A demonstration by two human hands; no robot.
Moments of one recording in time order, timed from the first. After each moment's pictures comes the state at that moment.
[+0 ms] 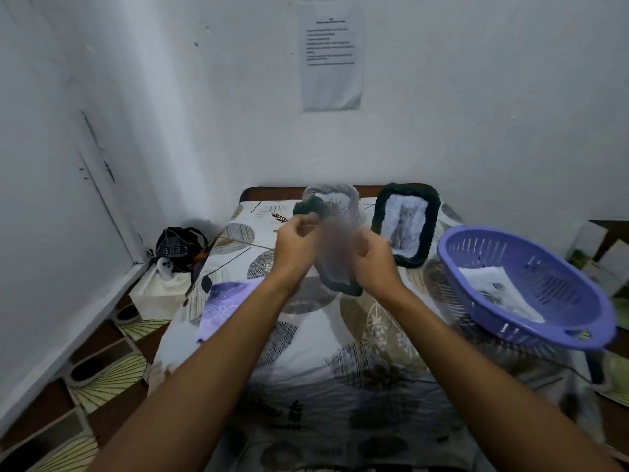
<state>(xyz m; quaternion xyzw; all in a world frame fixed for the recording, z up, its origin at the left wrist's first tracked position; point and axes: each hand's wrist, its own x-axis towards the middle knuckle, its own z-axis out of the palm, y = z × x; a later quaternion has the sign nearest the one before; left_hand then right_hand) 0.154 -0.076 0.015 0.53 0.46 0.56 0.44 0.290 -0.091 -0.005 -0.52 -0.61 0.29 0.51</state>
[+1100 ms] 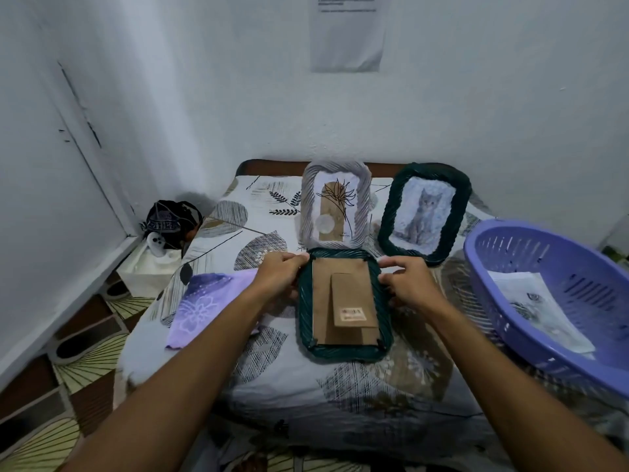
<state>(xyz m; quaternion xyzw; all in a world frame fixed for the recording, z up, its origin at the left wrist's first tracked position) 0.135 -0.007 -0.073 0.45 0.59 0.41 0.53 0.358 -0.023 -0.076 -0.68 -0.51 0.37 0.37</state>
